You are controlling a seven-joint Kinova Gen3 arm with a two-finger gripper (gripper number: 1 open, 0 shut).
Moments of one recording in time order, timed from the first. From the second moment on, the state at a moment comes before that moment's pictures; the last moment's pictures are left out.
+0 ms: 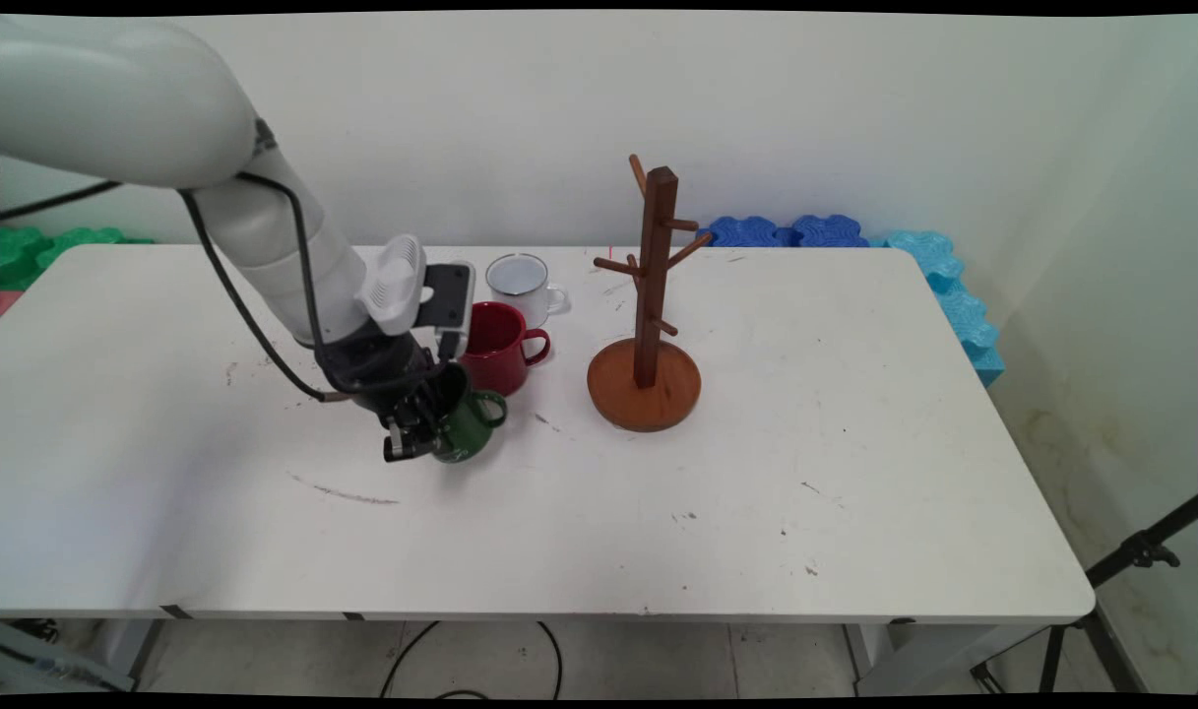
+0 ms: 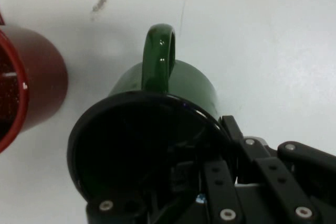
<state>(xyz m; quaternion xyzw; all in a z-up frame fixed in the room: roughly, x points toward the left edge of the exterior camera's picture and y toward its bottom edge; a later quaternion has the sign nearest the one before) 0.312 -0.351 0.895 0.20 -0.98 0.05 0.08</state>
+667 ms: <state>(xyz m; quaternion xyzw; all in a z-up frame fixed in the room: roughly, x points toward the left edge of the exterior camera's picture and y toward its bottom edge) 0.300 -0.360 0.866 0.22 -0.97 0.04 0.07</state>
